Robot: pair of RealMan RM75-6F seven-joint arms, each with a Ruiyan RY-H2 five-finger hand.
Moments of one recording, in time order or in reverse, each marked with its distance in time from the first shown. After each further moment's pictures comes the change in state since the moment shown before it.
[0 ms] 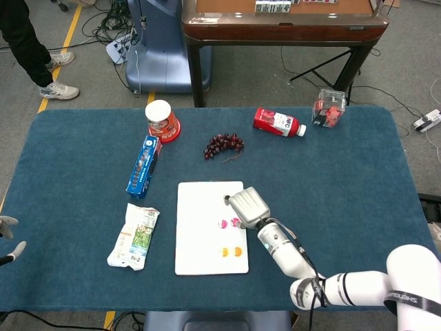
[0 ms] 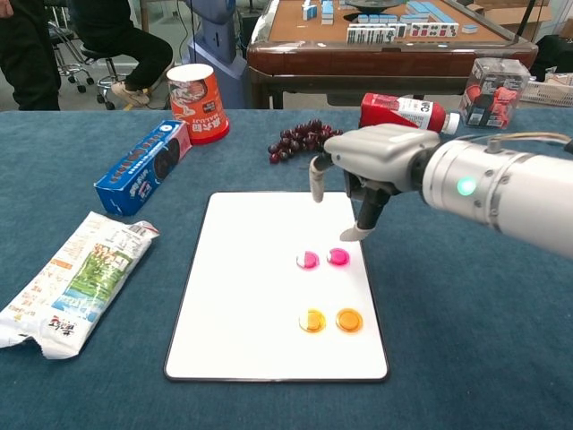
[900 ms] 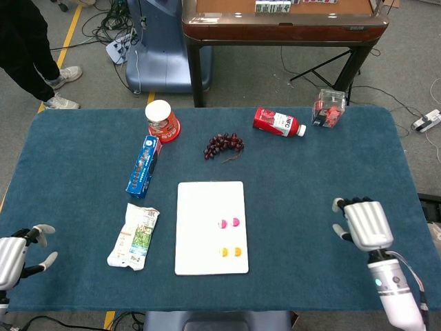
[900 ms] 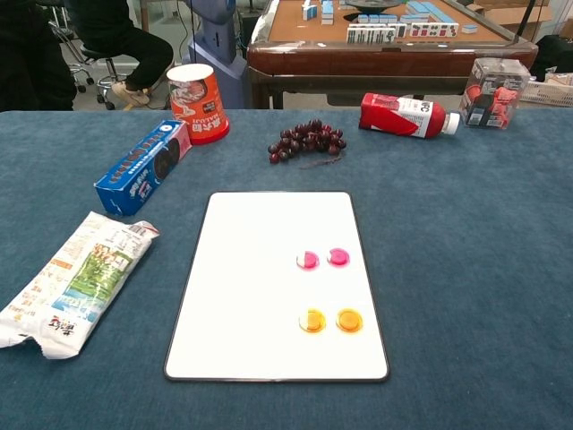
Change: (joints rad) left arm -0.015 -0.012 0.079 -0.091 0.176 0.011 0.120; right arm -0.525 0.444 -0.246 -0.190 -0.453 0.509 0.274
